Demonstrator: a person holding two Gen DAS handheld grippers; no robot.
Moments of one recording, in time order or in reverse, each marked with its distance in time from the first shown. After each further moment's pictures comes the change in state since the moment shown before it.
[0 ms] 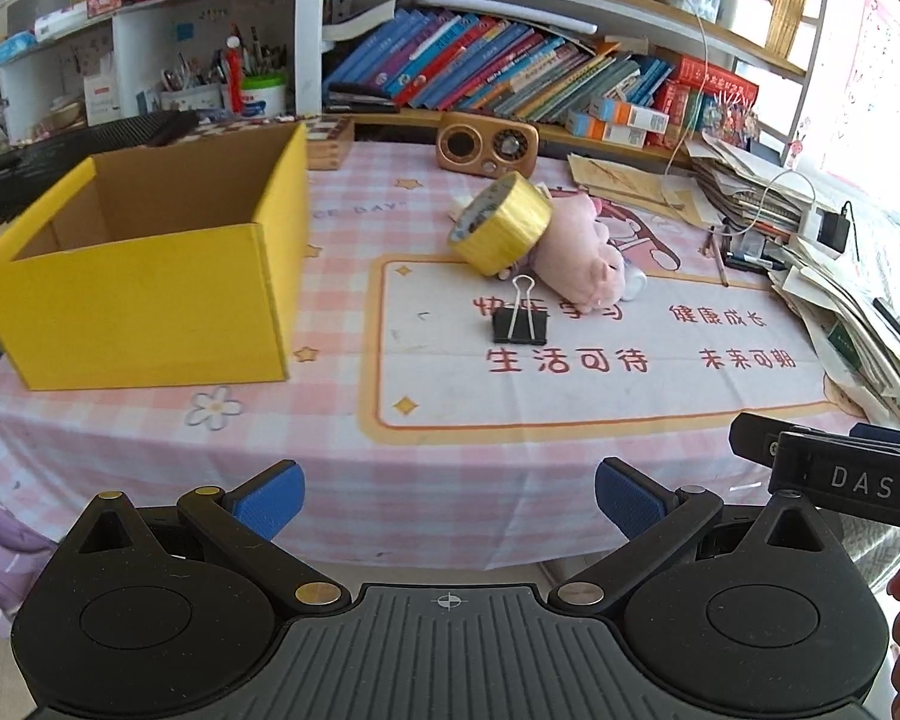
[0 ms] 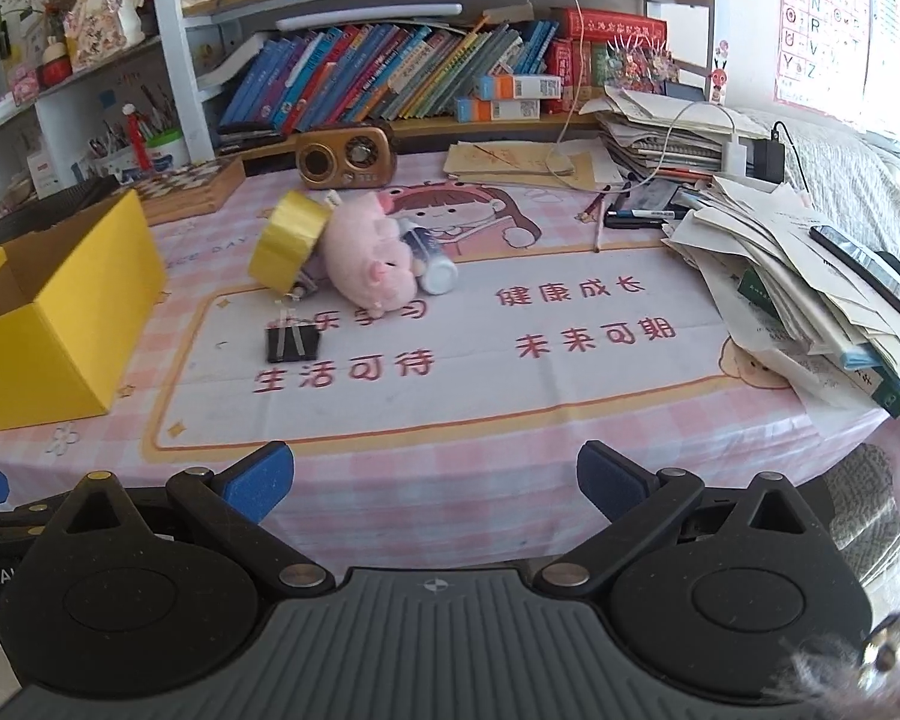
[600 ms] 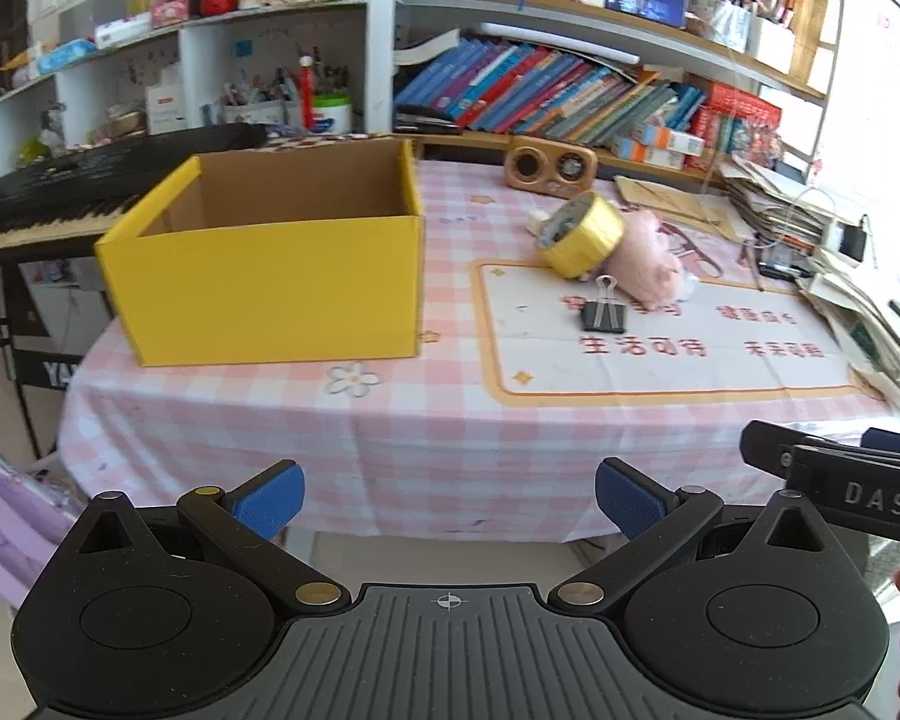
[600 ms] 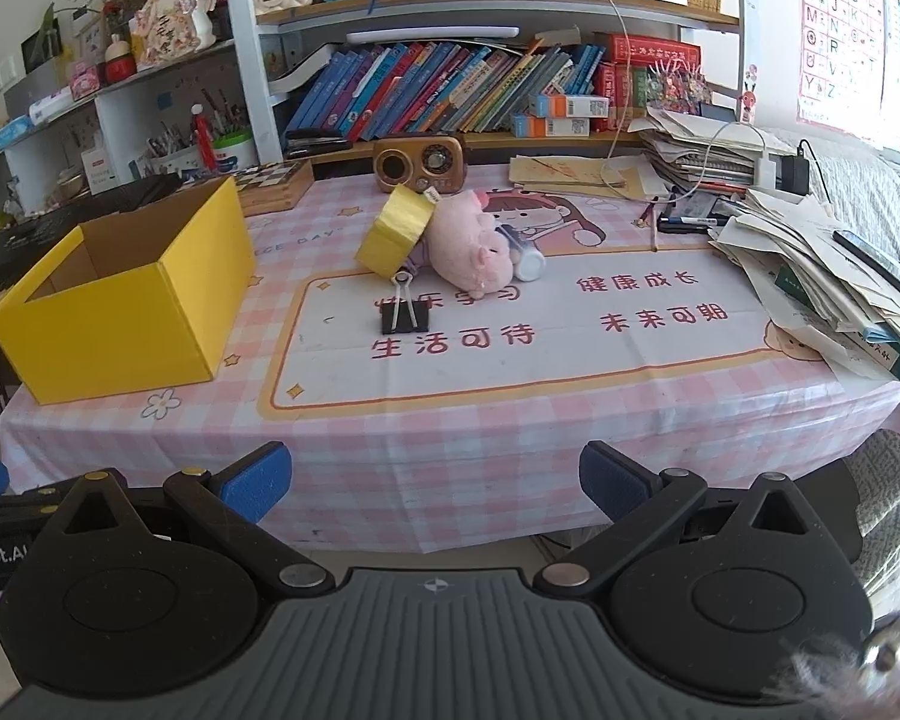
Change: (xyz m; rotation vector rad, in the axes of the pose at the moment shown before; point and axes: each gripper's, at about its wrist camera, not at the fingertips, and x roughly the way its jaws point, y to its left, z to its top) left arm -0.059 0.067 -0.033 0.001 -0.056 0.047; right arm -0.053 0.070 -0.041 -0.011 -0.053 0.041
